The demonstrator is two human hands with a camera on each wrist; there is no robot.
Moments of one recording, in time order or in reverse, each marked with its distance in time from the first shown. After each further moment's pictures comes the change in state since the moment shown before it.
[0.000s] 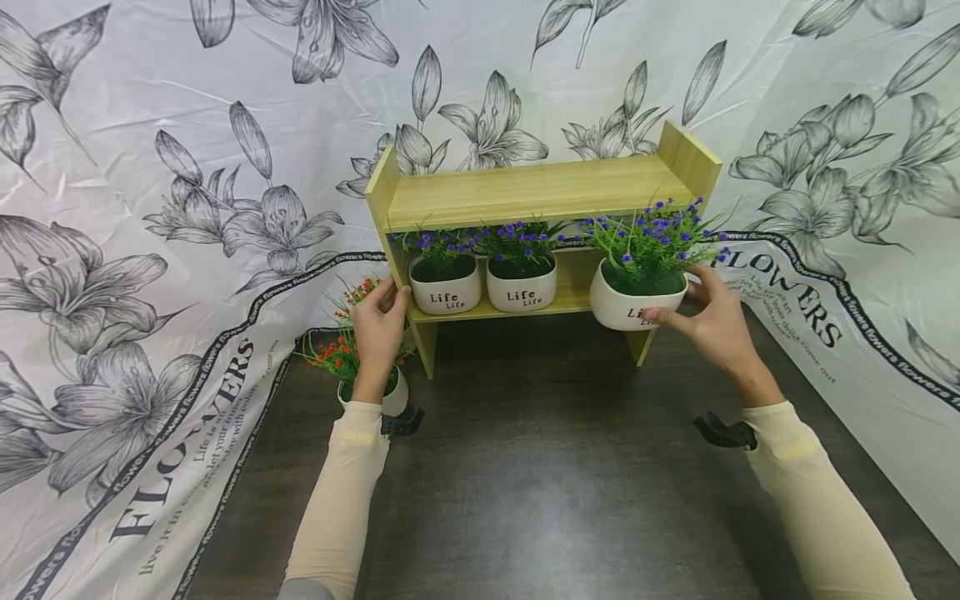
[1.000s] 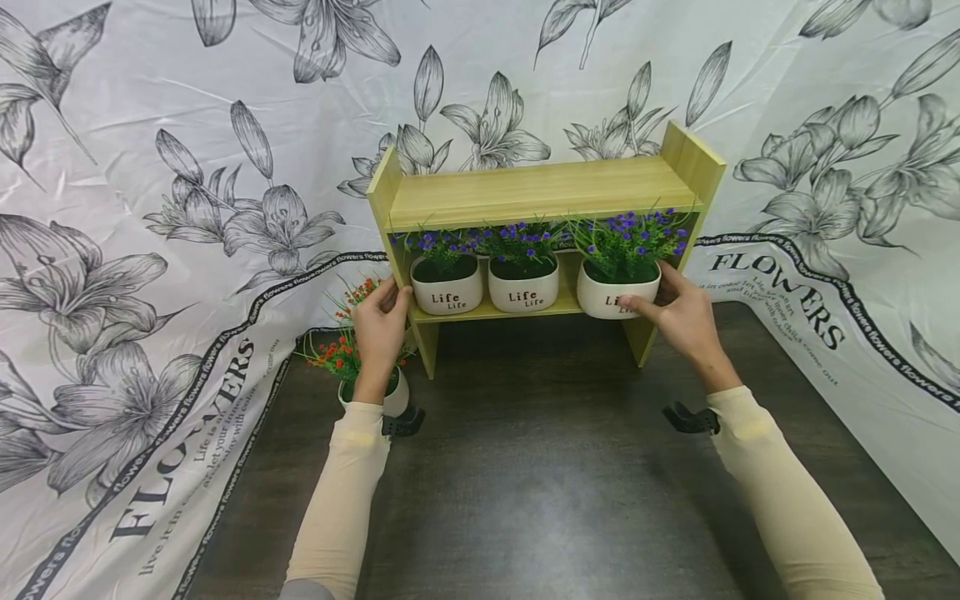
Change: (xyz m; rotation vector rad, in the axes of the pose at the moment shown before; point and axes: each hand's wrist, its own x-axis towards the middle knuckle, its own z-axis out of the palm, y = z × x) left_hand 0.002 -0.004 0.001 0.004 0.001 0.002; right_hand 0.026 0.004 0.038 0.001 0.030 0.046
